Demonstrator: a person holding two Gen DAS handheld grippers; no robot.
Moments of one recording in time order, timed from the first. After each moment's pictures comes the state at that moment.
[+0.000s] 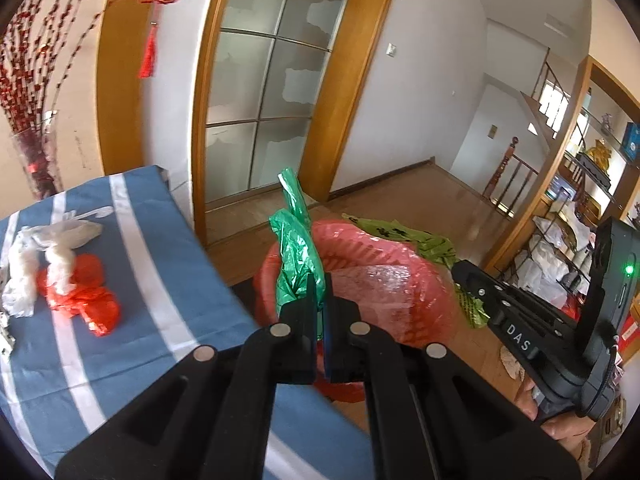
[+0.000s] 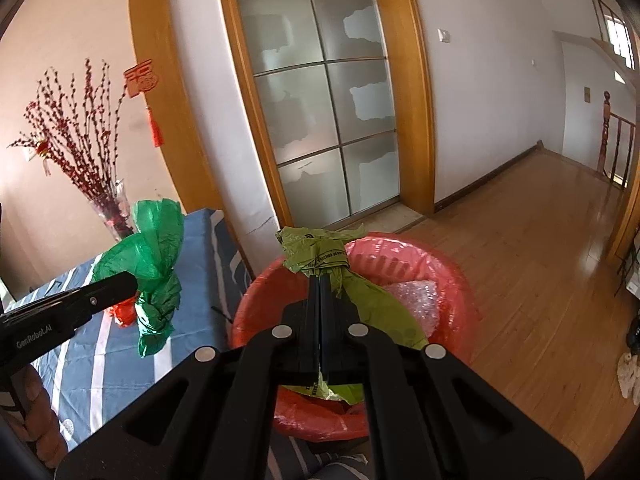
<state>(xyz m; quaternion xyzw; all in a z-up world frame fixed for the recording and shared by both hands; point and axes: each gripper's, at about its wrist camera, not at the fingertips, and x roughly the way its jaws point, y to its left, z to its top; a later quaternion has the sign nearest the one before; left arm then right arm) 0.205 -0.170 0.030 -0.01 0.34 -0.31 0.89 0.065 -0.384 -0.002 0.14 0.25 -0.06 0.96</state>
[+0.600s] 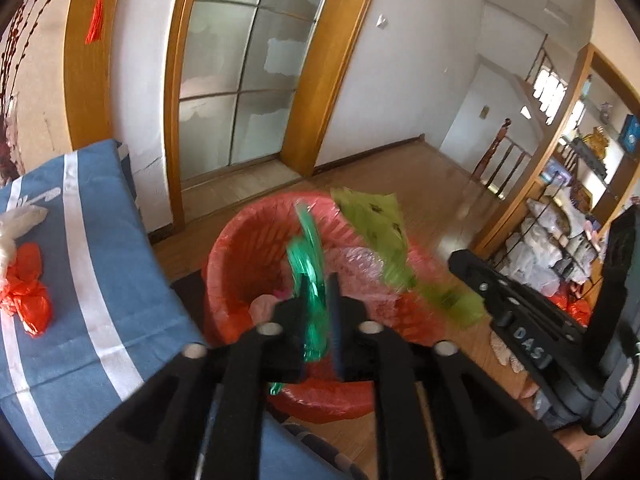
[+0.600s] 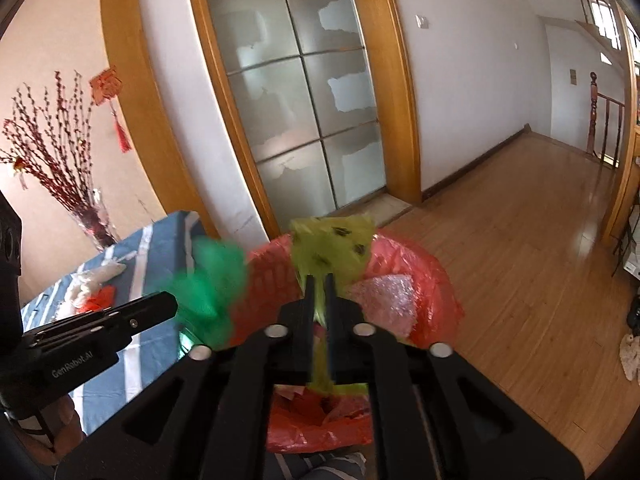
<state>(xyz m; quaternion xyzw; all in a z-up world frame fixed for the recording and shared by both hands) 0.229 -0.230 -0.012 -0.01 0.38 -0.32 0.87 0.073 -0.415 -0.025 0.16 0.26 -0.08 0.95</state>
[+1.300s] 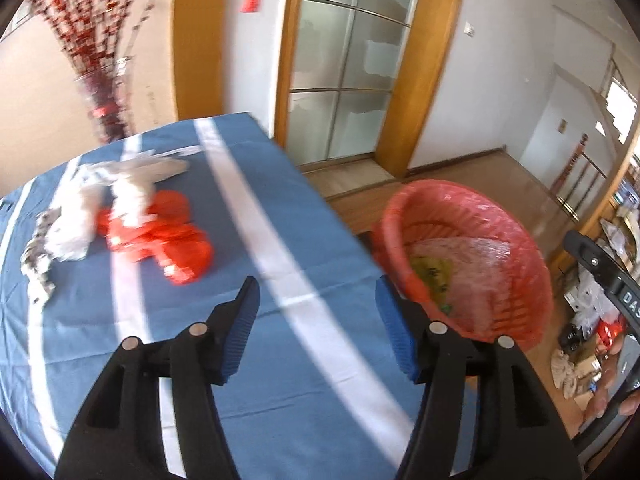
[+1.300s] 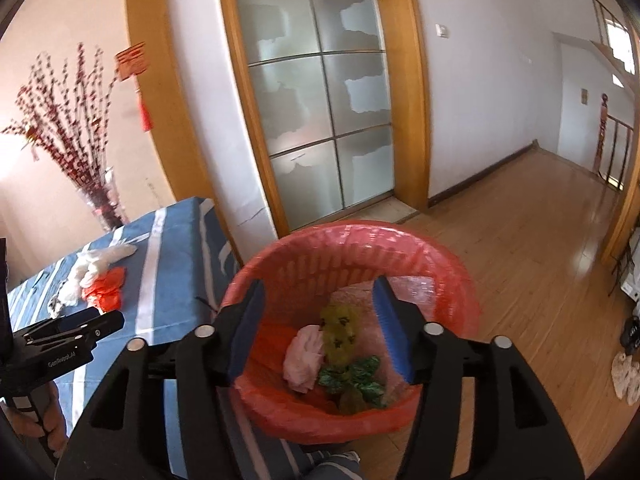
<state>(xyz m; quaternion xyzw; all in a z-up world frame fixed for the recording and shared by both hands) 0.231 -0.098 -0.029 0.00 0.39 -0.16 0.91 0.075 -0.373 -0.015 0.12 0.26 -0.06 0.96</state>
